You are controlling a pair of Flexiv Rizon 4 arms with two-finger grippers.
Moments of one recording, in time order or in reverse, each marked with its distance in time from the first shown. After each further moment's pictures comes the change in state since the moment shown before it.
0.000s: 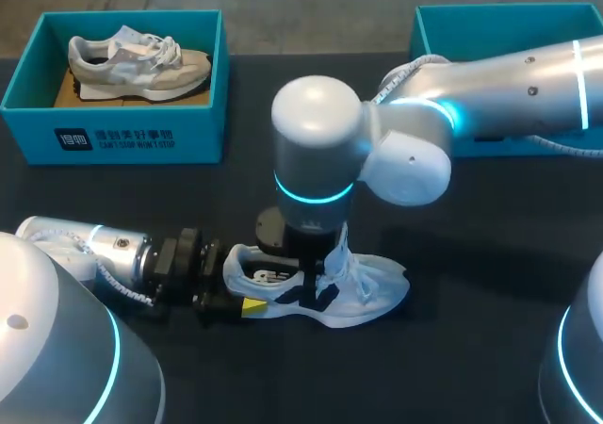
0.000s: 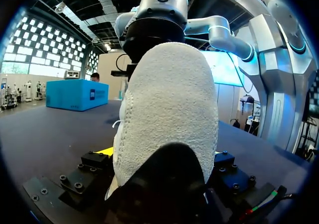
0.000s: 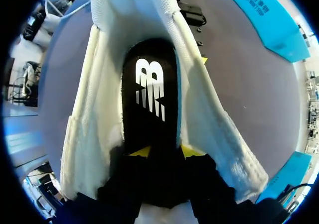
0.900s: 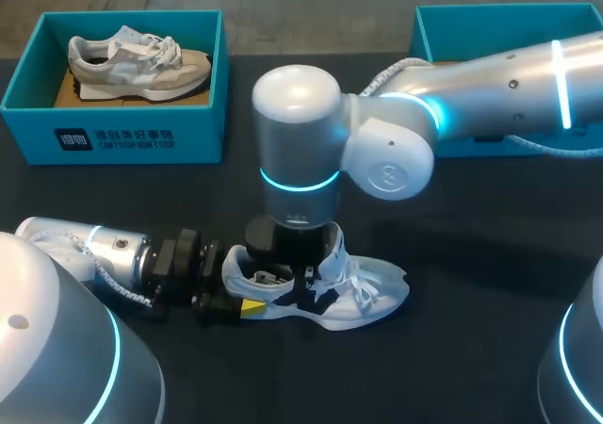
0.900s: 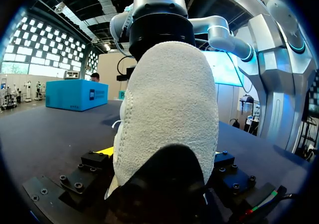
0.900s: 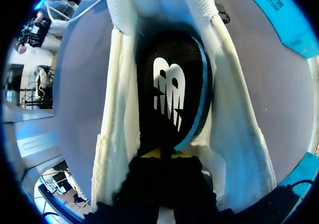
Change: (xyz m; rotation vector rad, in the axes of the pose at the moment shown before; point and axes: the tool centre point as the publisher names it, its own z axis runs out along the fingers) left arm 0.002 0.000 -0.001 0.000 0.002 0.001; right arm 0.031 0.008 -0.002 0.017 0.129 0.017
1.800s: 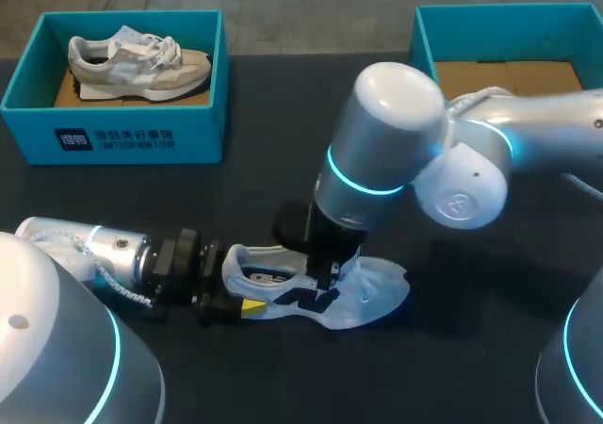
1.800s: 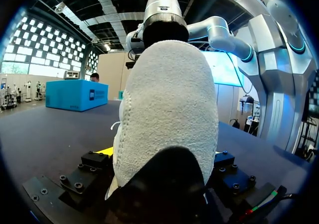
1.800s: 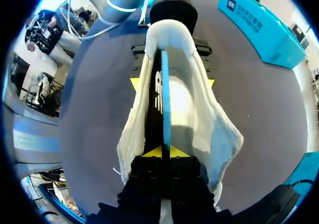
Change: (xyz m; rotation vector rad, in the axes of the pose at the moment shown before) left arm 0.000 -0.001 0.001 0.001 -0.001 -0.001; right arm 0.000 -0.004 -0.029 -0.289 -0.044 -0.029
